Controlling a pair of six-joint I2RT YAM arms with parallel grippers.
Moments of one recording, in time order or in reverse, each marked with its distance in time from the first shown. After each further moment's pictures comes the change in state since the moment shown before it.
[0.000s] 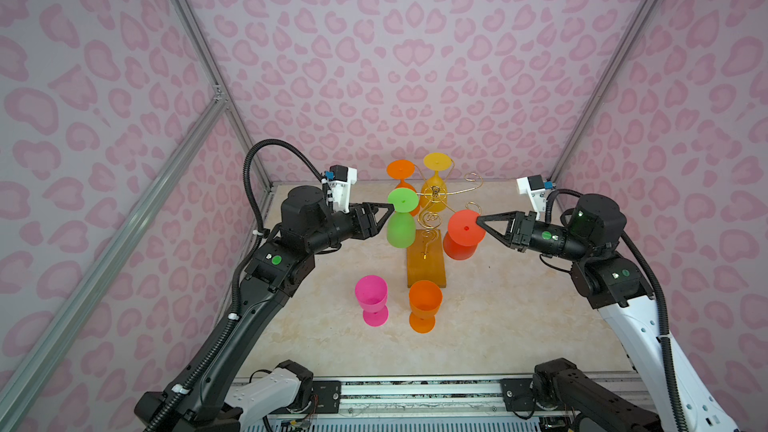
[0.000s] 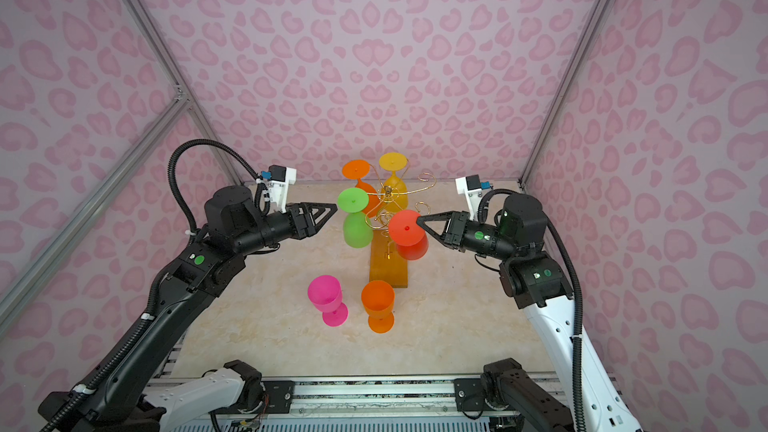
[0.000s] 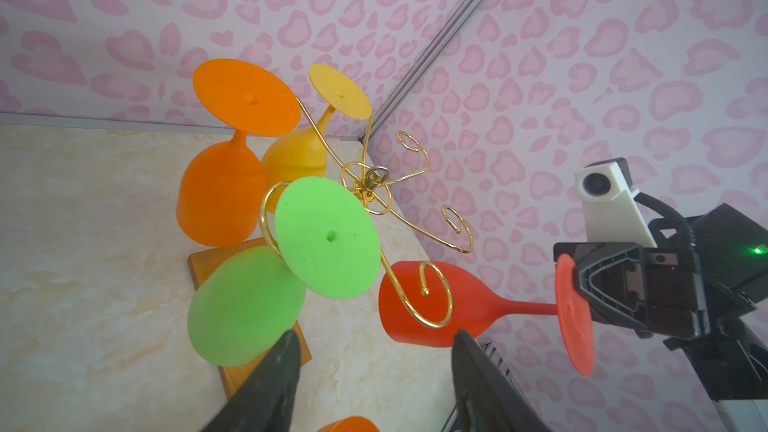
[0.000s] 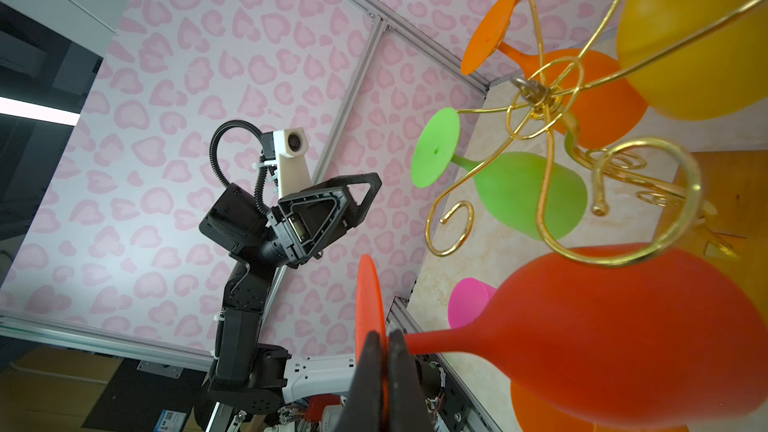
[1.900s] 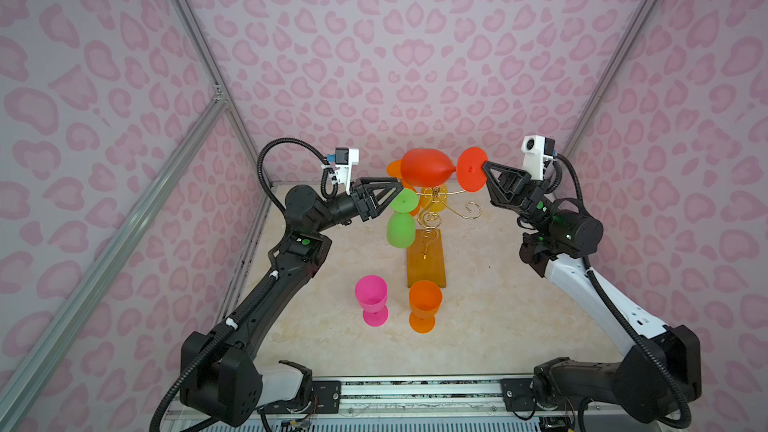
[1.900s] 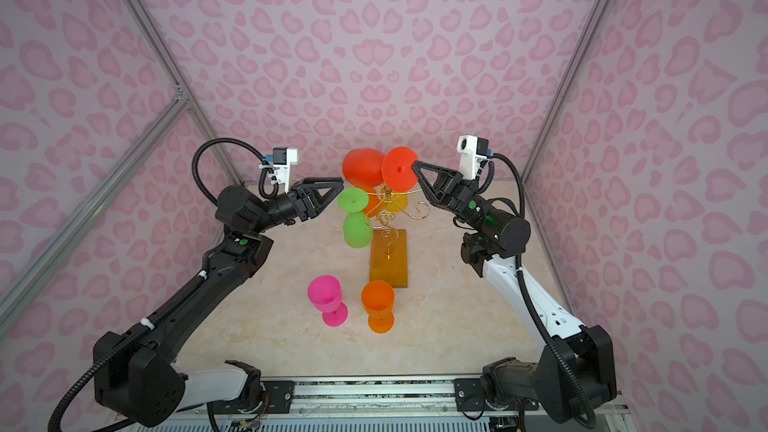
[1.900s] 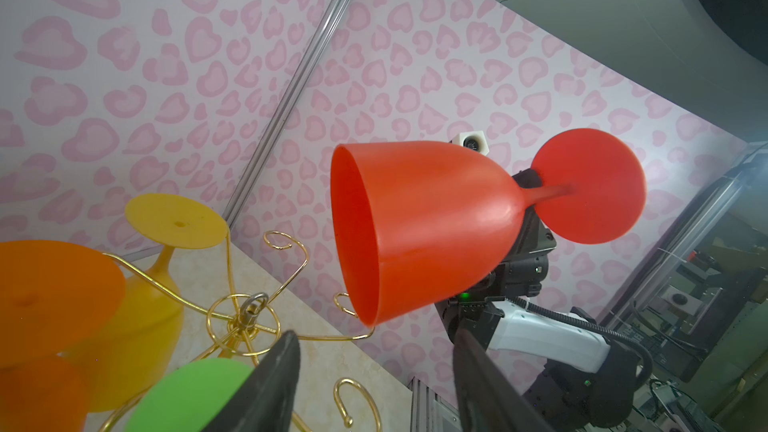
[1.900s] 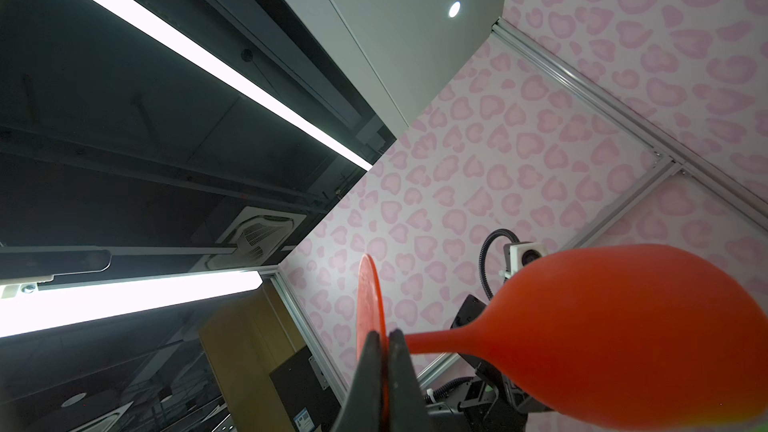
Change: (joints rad) left arm 0.112 0.216 -0.185 1.030 0.457 -0.308; right arm 0.087 0.374 -0.114 1.680 0.171 0.813
